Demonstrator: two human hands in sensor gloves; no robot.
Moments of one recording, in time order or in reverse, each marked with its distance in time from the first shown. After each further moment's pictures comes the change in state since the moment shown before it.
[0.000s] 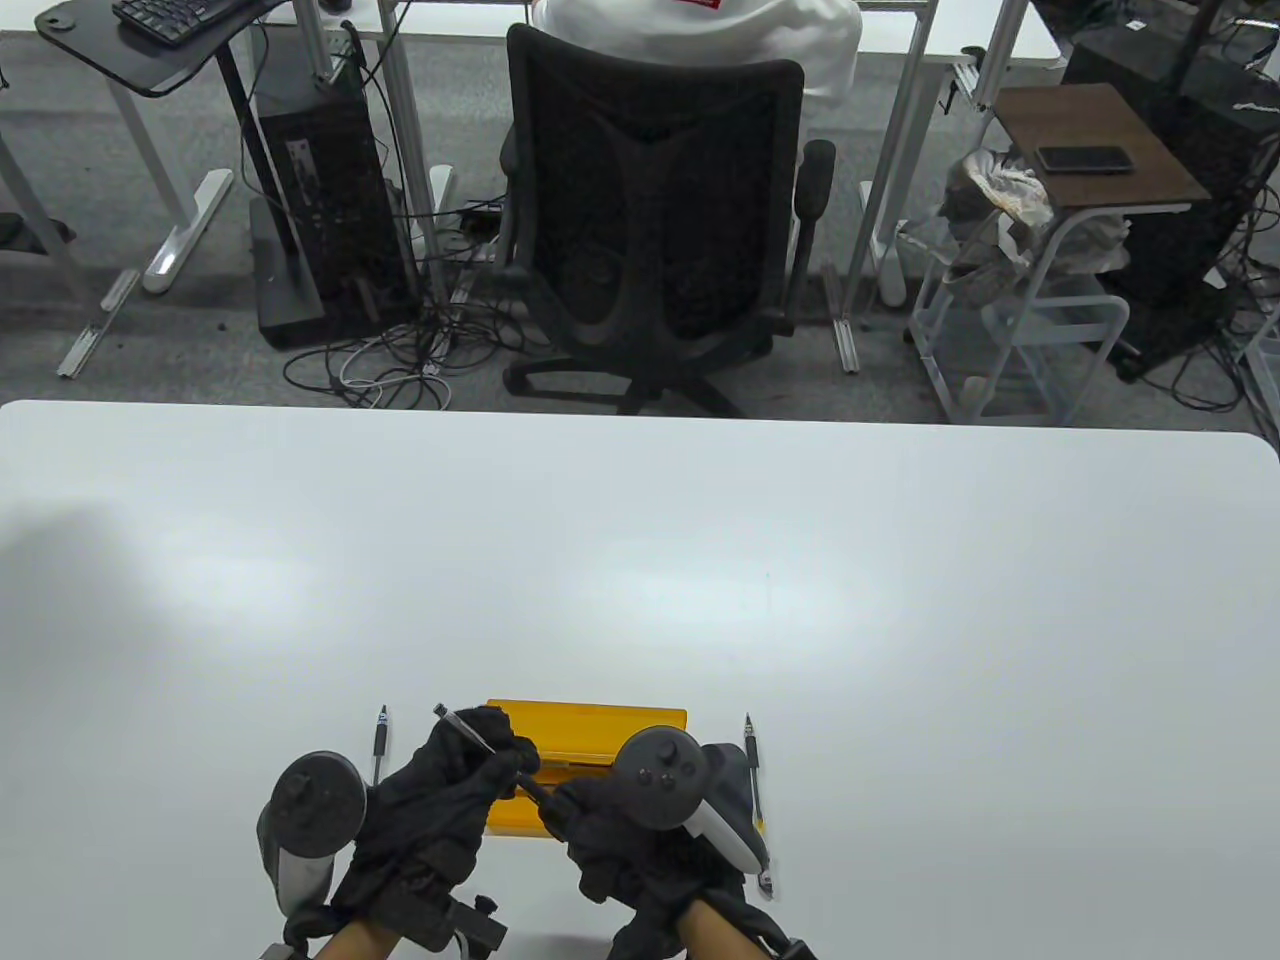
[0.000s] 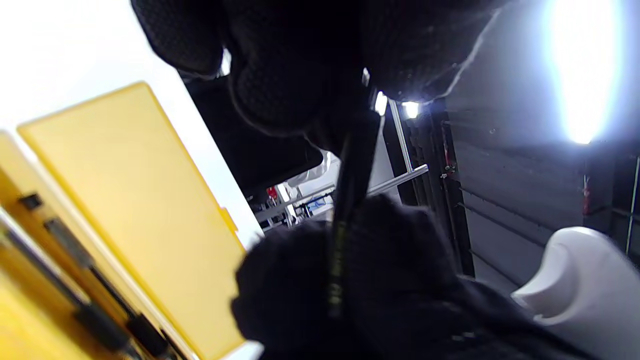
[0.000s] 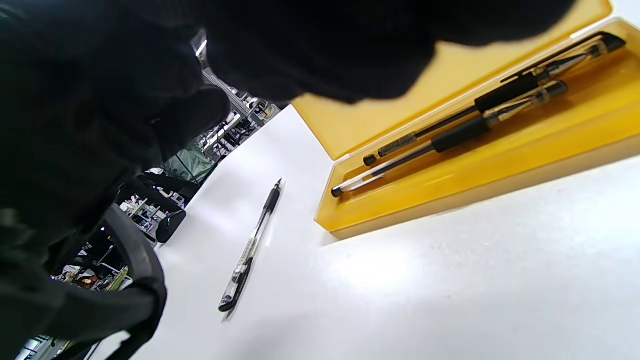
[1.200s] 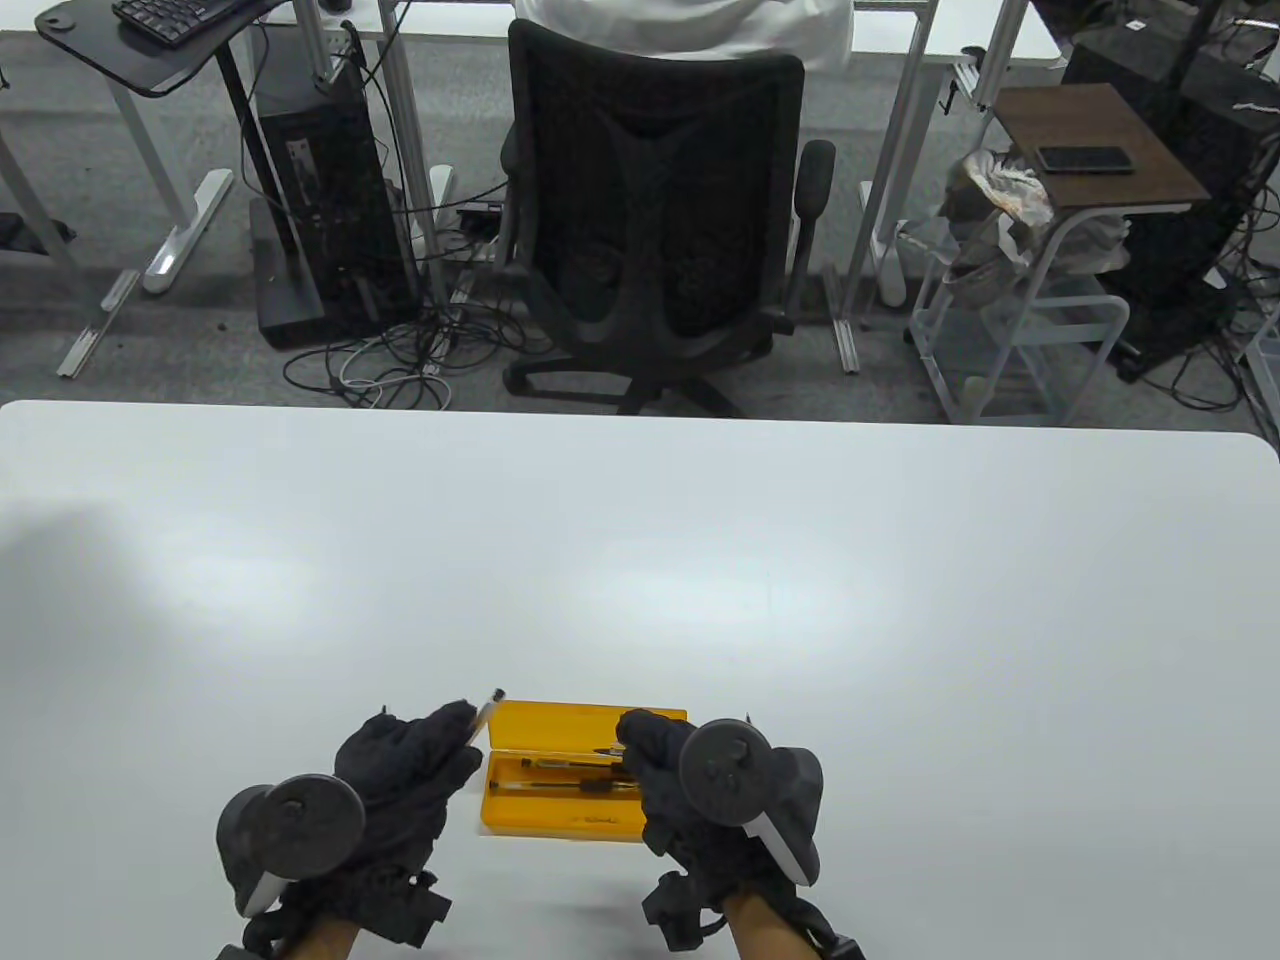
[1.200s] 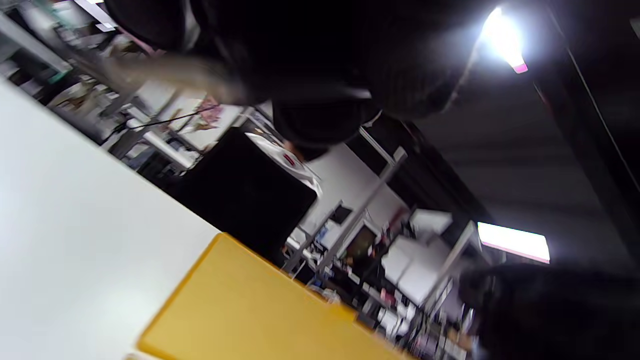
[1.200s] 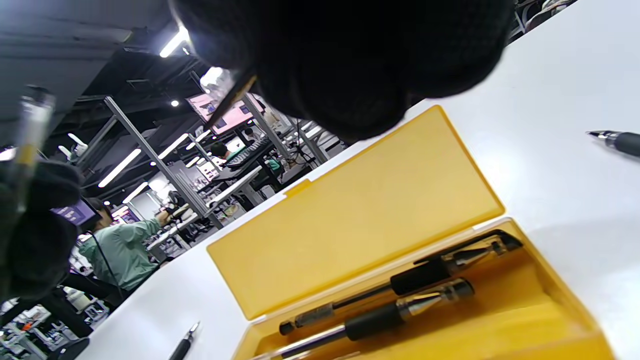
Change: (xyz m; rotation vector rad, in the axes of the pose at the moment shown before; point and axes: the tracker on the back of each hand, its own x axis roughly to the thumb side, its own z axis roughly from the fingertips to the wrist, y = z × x) left_hand 0.009 0.020 0.003 0.009 -0.223 -0.587; right_hand -0.026 -0.043 0.013 -0.365 0.069 0.063
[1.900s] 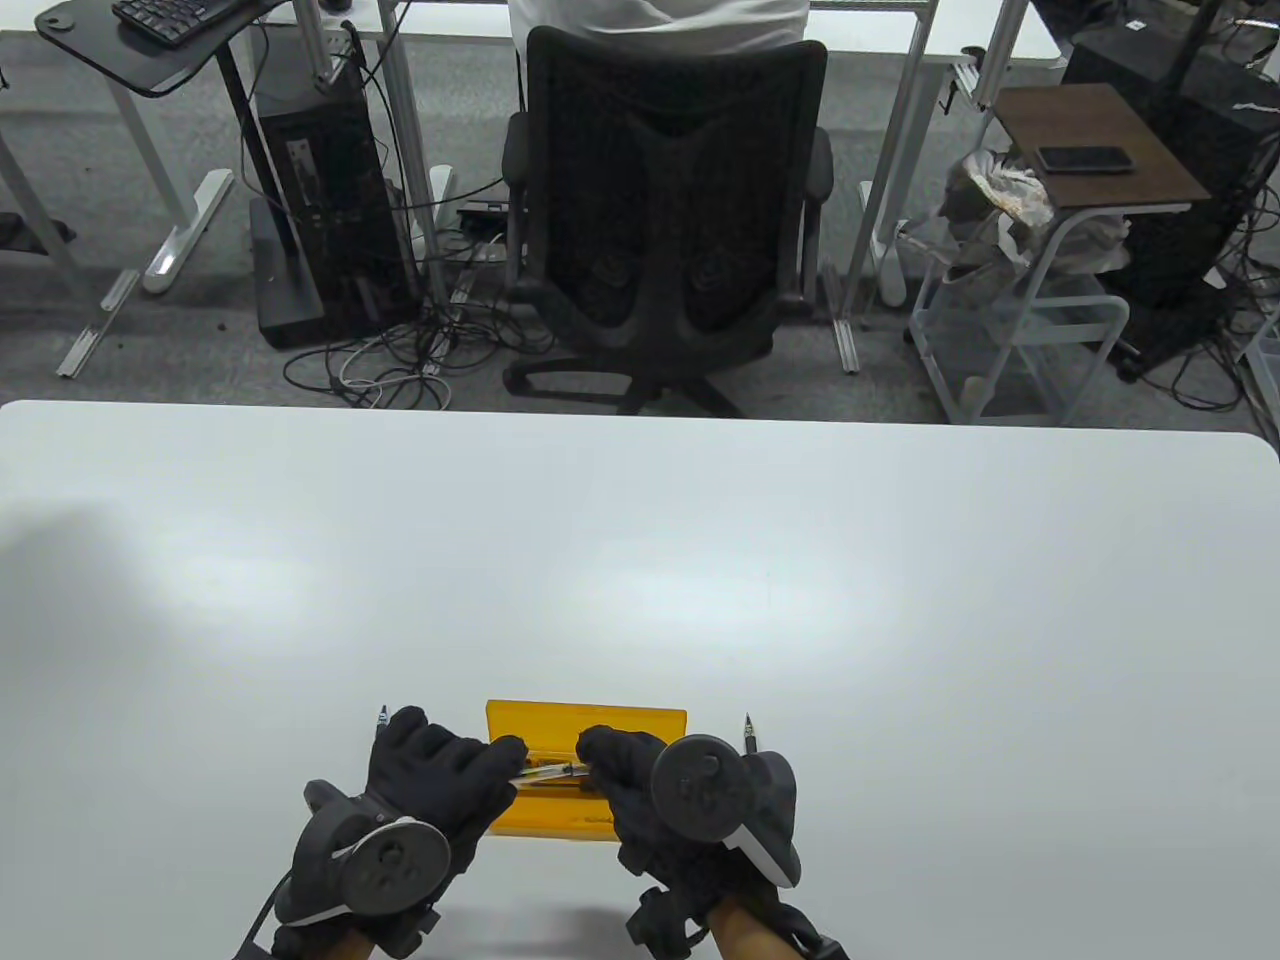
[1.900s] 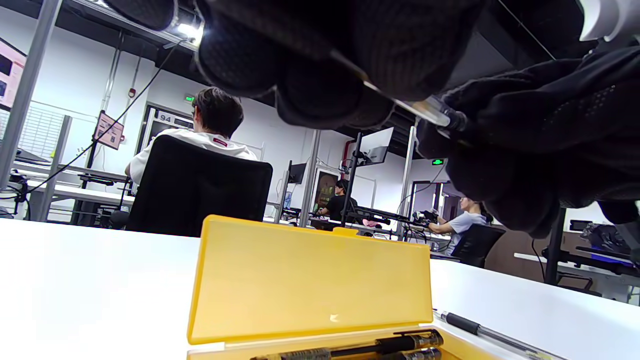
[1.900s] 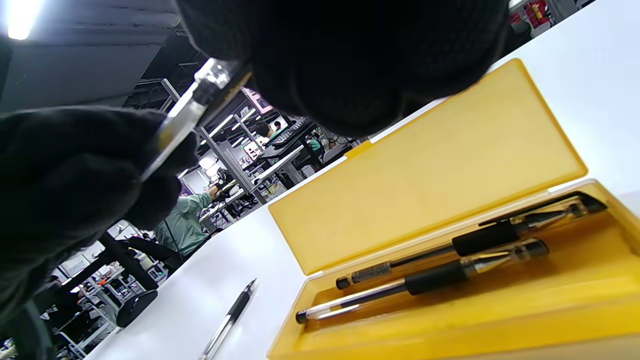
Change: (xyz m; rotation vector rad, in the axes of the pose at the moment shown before) left_hand 0.032 -0.014 0.000 -0.096 -0.198 -0.254; right_hand 0.015 0.013 0.005 0.085 -0.118 -0.016
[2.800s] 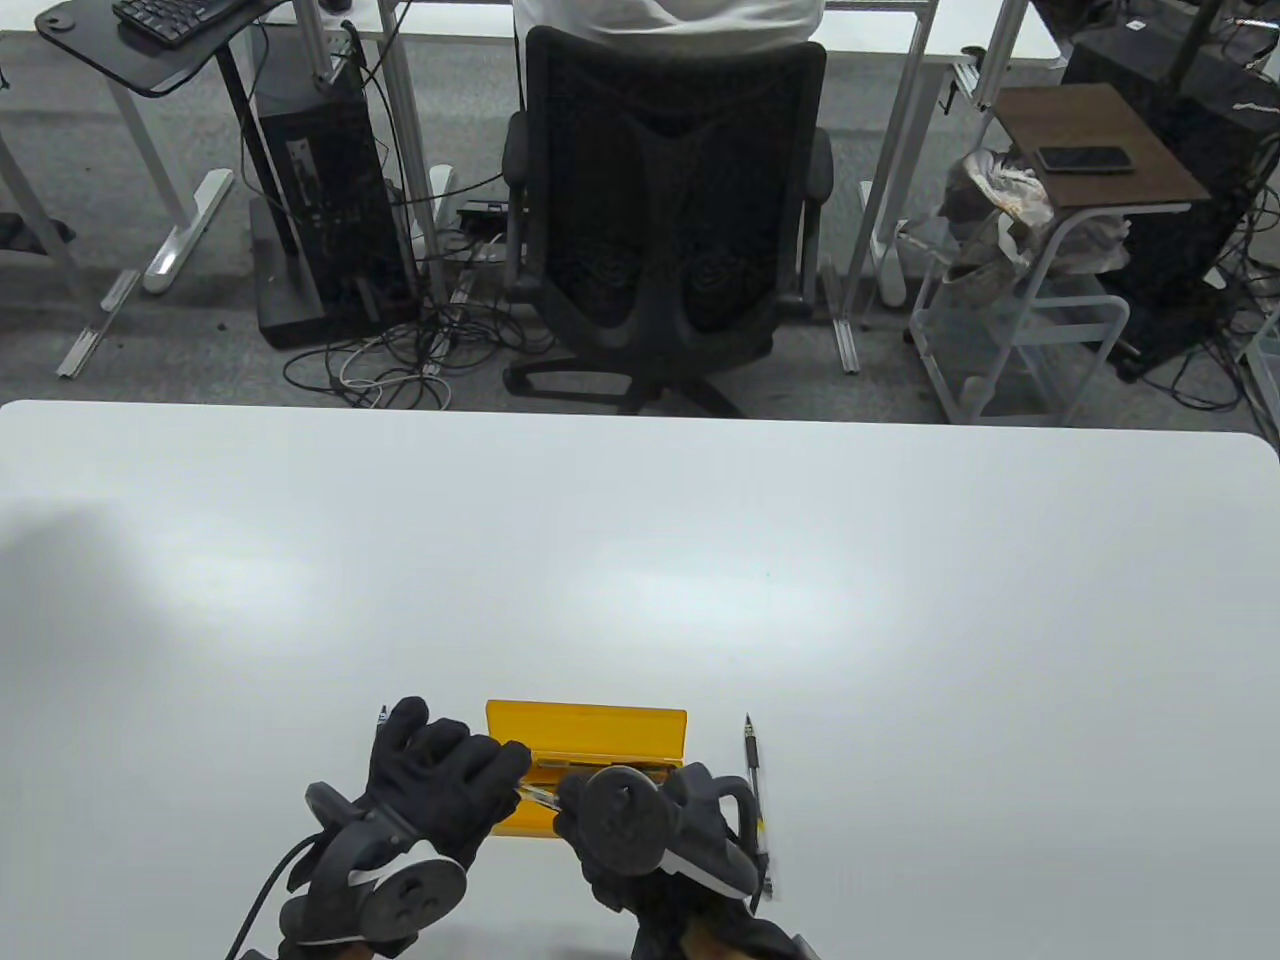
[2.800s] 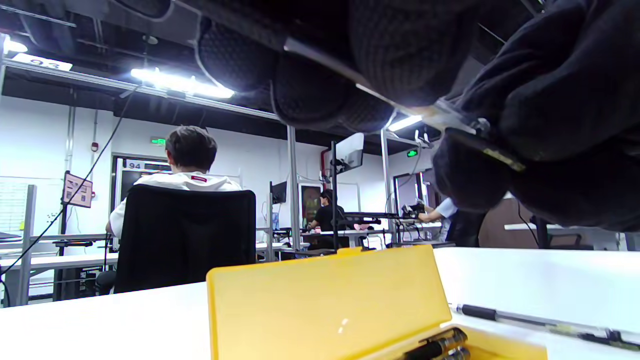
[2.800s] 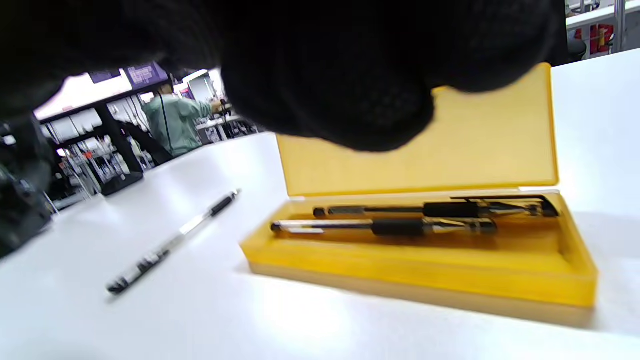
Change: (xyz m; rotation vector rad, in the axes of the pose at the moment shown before) left_hand 0.016 0.007 0.002 0.032 -0.116 -0.199; right_hand 0.038 0.025 0.007 0.160 -0.096 0.379
